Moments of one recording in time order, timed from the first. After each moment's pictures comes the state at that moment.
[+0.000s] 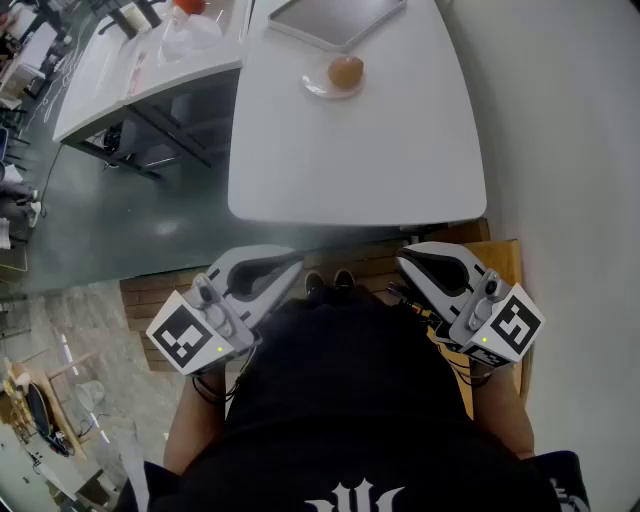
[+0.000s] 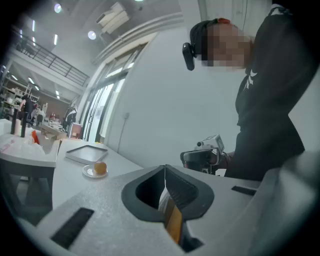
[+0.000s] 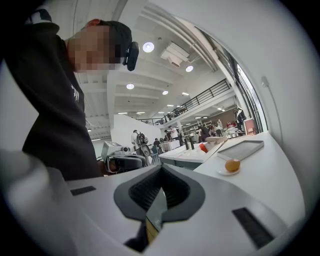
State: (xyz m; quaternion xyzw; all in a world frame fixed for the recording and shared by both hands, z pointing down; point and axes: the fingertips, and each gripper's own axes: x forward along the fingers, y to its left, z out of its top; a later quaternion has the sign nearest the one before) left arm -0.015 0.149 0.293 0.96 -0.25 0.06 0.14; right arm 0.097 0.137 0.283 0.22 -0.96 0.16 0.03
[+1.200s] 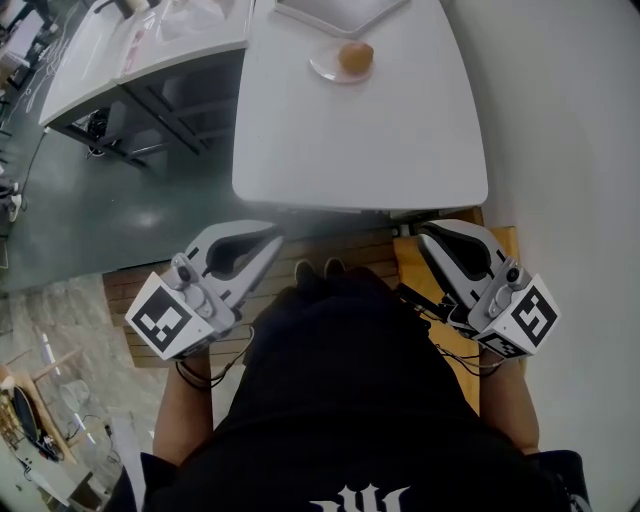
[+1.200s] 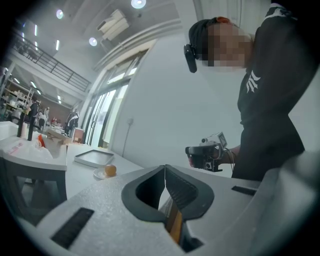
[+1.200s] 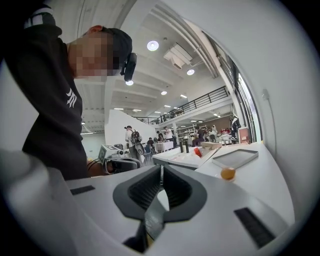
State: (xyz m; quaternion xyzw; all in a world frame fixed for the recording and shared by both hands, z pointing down) left arm -0.082 0.147 0.300 0.96 -0.27 0.03 0.12; right arm 0.067 0.134 0.261 0.26 -0.96 0.12 0.03
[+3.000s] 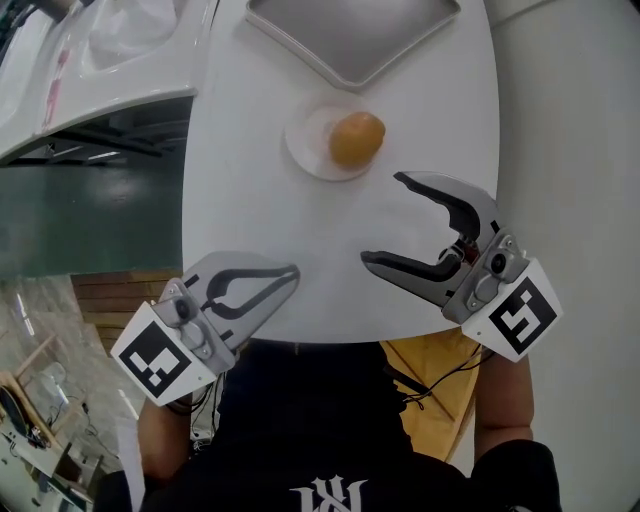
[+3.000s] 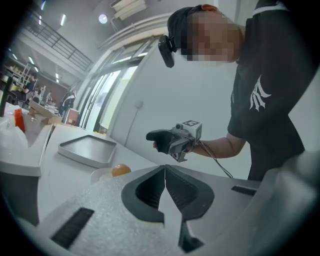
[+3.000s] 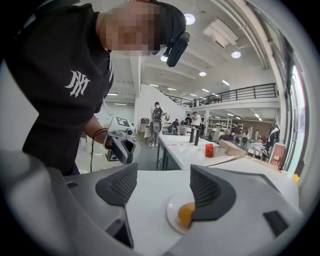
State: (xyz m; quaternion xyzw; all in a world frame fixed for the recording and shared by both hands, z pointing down) left arm -0.034 -0.114 0.385 0.96 -0.20 0.06 0.16; right arm 0.020 -0.181 0.357 0.07 -0.98 -0.03 0.18
